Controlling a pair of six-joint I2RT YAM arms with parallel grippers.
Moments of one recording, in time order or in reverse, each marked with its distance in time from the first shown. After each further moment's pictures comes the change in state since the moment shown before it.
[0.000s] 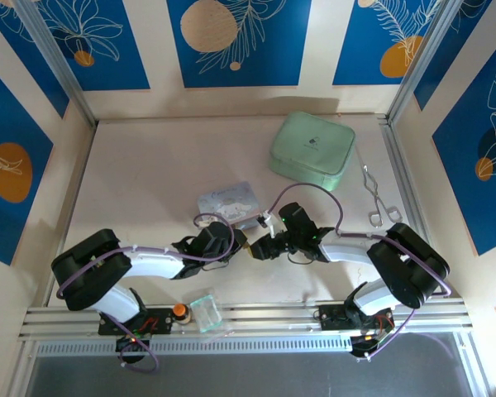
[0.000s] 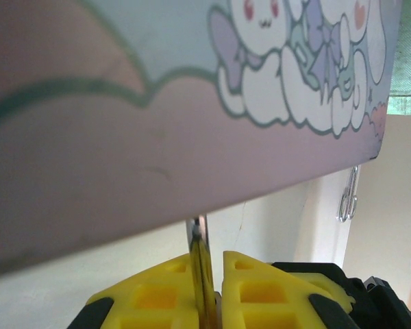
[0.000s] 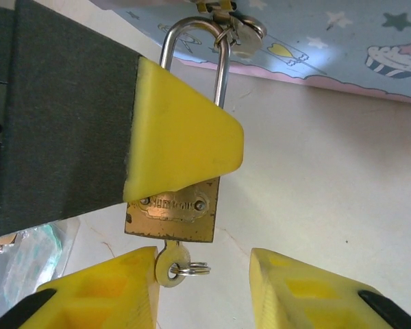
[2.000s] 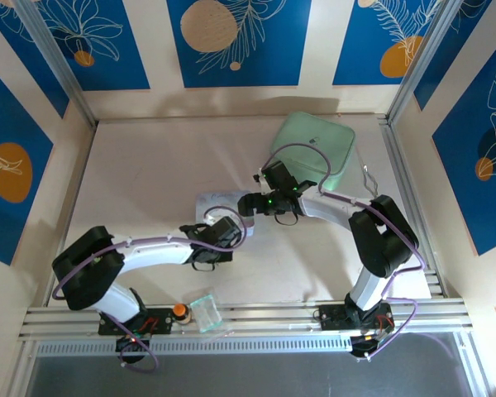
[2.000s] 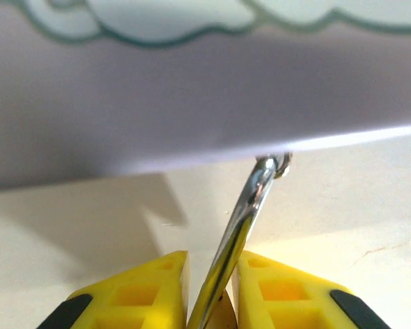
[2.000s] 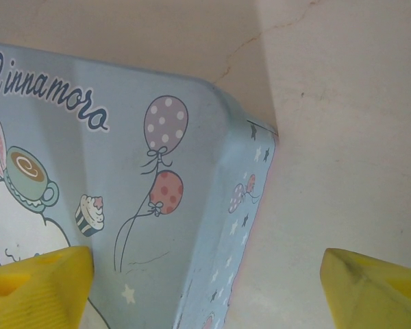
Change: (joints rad) left arm -0.011 0.007 0.270 -0.848 -0.101 0.557; right arm -0.073 0.258 0.560 -0.481 0.278 0.127
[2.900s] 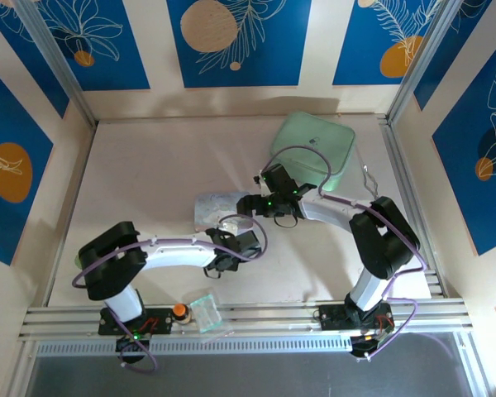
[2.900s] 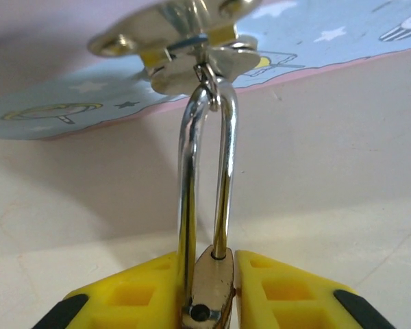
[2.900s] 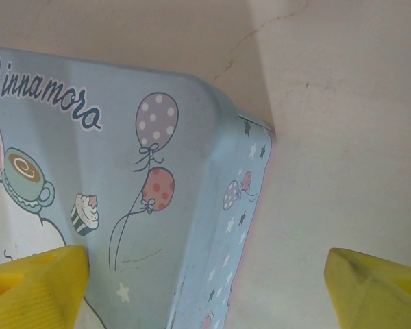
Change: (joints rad) left arm -0.158 0.162 0.183 -0.289 -0.226 -0.024; right arm 0.011 -0.016 -0.036 0.038 0.010 0.043
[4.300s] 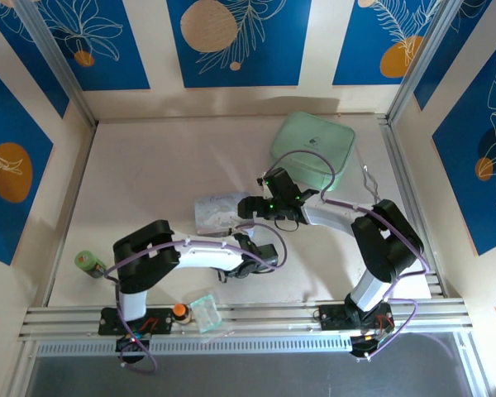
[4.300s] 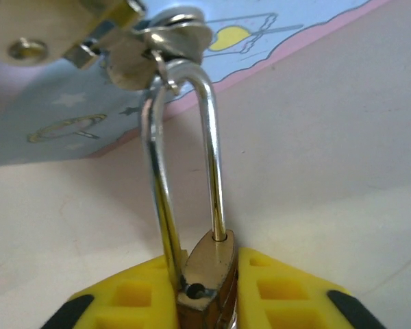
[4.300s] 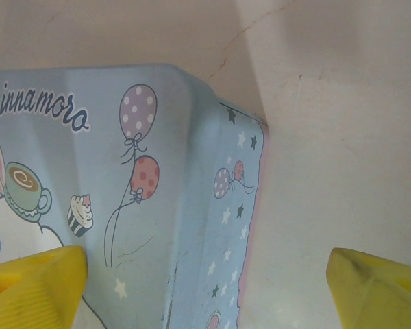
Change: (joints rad) left arm -0.093 0.204 0.183 -0.253 -0.136 -0.010; right arm 0.002 -0.028 -0.071 0.089 0.005 0.069
